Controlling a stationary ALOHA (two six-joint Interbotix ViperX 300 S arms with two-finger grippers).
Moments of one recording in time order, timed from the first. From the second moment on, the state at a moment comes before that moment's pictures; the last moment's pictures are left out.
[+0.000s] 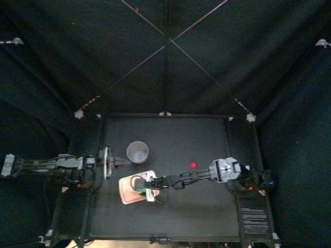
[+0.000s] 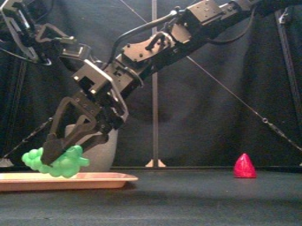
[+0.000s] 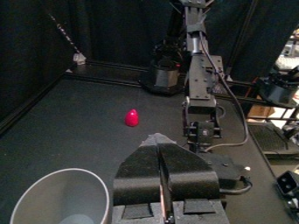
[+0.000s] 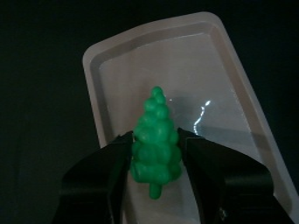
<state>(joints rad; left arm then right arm) 0.10 -0.98 1.16 -0.10 -0.07 0.00 0.08 0.56 -0.03 0.07 0.24 0.03</state>
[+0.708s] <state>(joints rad) 0.10 -0.99 1.16 -0.10 -0.07 0.00 0.08 0.38 0.02 -0.04 0.22 0.04</state>
